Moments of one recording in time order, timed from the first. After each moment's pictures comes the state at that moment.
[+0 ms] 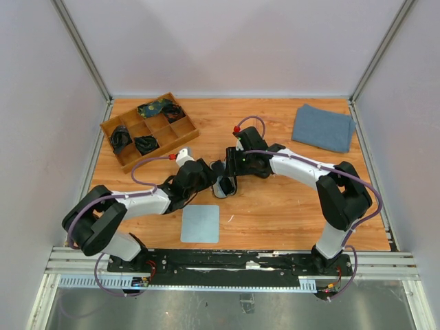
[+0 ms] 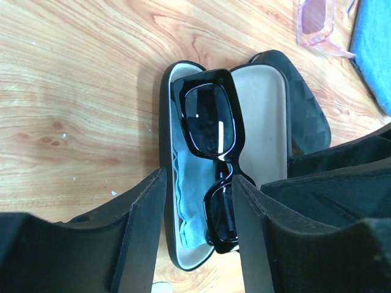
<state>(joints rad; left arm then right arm) -0.72 1.45 0.54 0.36 -0.32 -0.98 0.66 1.74 1.17 -0.32 -0.19 0.46</state>
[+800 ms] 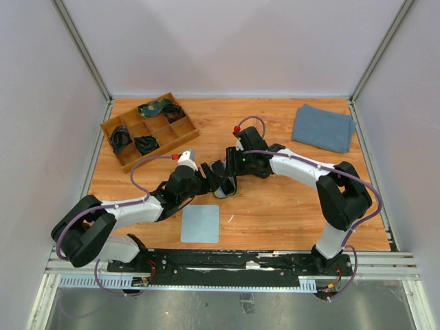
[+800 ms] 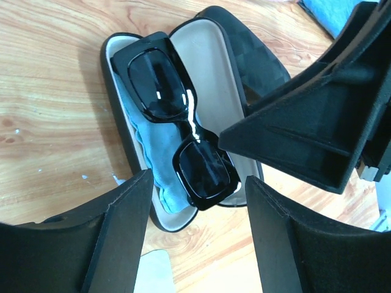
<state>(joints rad) -0.72 1.33 0.44 0.46 -0.14 -0.82 0.66 1.74 1.17 -0.32 -0.19 0.47</state>
